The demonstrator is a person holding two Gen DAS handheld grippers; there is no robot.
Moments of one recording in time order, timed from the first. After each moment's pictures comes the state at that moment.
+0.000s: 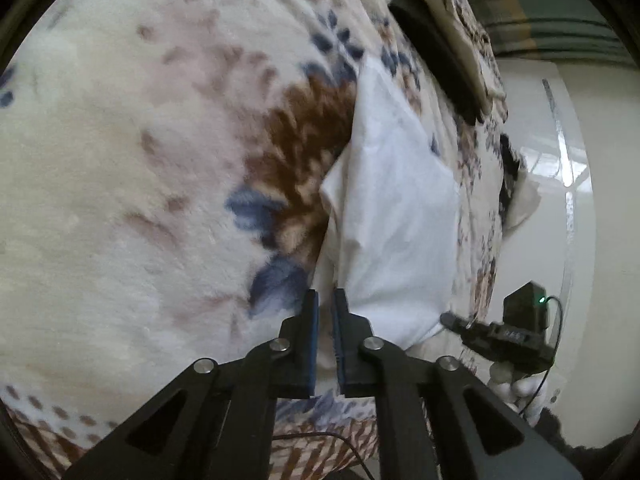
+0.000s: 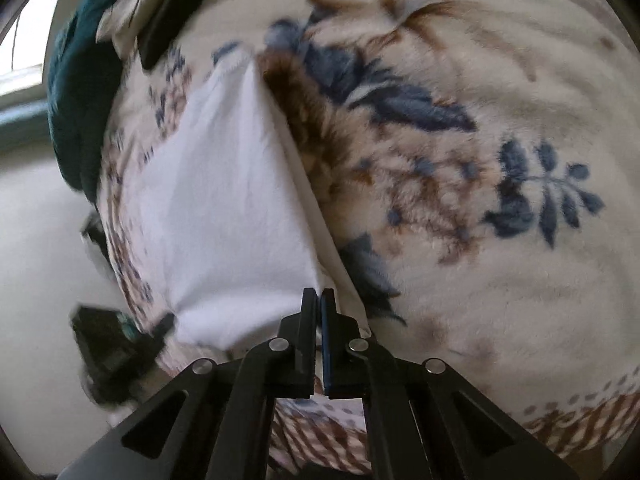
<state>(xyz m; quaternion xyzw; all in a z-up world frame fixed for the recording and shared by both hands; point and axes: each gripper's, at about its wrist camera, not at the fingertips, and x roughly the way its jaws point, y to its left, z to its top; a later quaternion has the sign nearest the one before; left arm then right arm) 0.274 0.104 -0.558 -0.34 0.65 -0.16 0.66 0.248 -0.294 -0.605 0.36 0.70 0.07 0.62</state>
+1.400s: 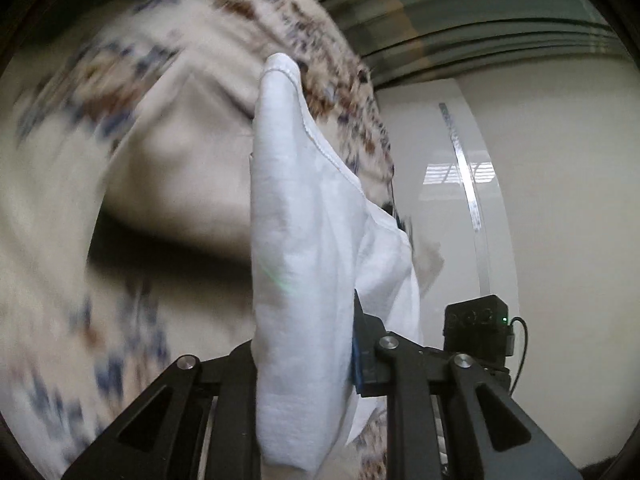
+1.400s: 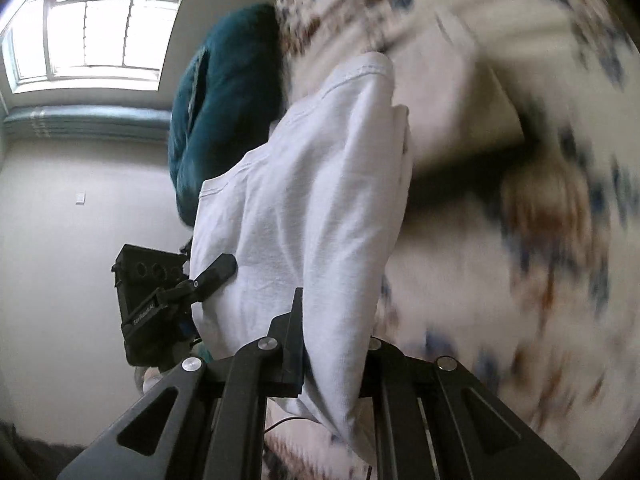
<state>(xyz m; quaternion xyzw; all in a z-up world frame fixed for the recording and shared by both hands) 0.612 -0.040 -0.440 -0.35 0.53 -0.31 0.70 0.539 -0.353 -0.466 0.40 0.55 0.22 0.70</state>
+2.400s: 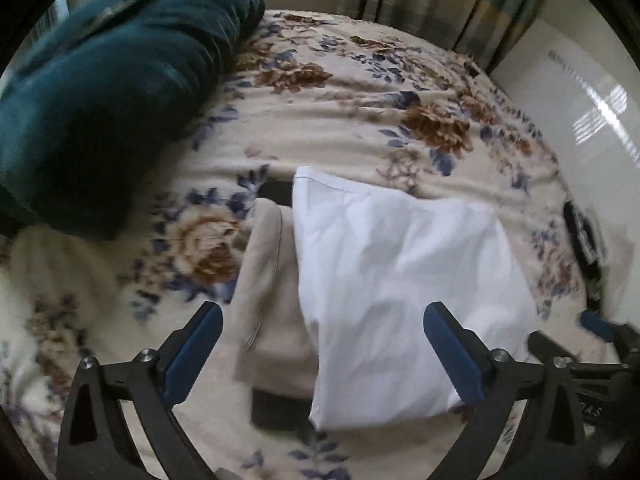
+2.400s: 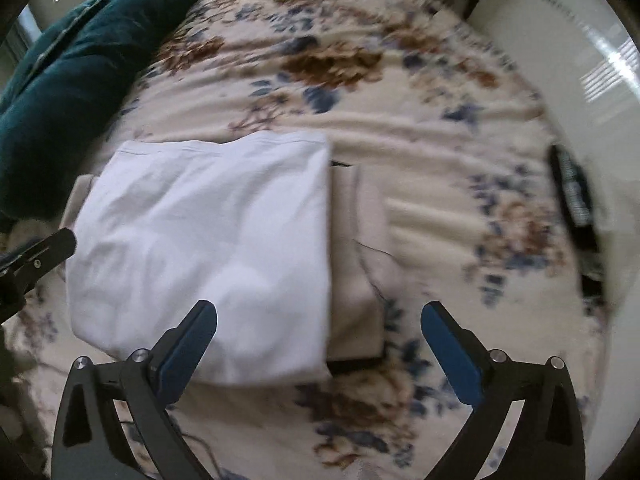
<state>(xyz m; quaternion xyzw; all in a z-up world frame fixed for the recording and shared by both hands) 0.689 -0.089 -0.455 -0.03 0.53 -0.08 0.84 0.661 -0.311 -0.471 0.01 0.57 -0.07 0.82</state>
